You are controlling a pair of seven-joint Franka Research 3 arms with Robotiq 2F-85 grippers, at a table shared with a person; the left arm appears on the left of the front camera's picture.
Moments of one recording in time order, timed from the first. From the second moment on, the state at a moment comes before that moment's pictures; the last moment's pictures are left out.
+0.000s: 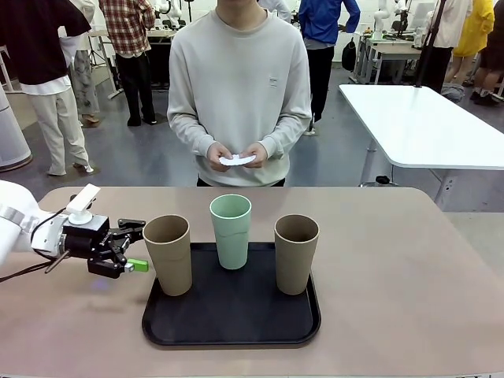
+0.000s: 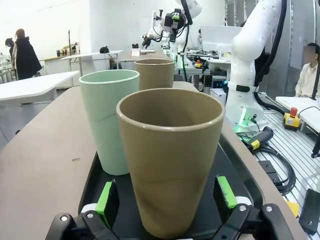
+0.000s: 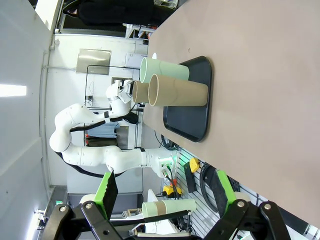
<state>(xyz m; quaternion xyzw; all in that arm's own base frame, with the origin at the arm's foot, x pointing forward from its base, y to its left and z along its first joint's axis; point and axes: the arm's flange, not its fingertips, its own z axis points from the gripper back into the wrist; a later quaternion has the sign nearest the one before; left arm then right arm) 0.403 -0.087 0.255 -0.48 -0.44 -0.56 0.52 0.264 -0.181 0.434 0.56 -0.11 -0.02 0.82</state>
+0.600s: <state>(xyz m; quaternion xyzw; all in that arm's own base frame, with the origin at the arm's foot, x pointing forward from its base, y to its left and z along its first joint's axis) 0.403 -0.117 0.241 -0.51 -0.42 -0.56 0.51 0.264 -0.181 0.434 0.56 -0.11 -0.02 0.82</state>
